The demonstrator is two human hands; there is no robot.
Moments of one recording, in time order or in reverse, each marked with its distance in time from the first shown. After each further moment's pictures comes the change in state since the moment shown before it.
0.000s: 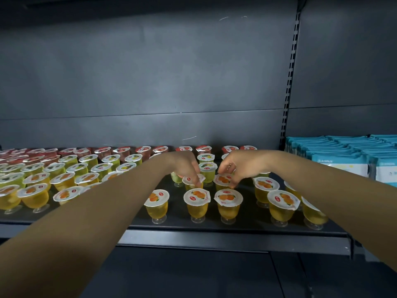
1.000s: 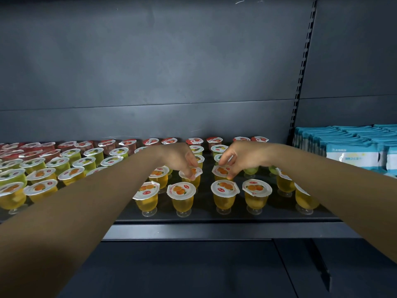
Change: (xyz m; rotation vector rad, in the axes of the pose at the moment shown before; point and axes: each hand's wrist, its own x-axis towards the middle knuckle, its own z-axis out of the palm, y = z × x) left_hand -0.014 -0.071 -0.006 -0.018 -0.010 0.116; right_hand 0.034 -0.040 0.011 0.155 0.060 0.106
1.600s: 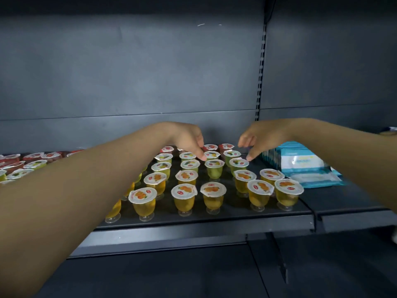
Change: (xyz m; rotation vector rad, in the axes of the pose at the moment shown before) left_hand 0.005 0.120 -0.041 0.133 0.062 0.085; right_hand -0.111 0.046 -0.079 -0.313 0.030 0.182
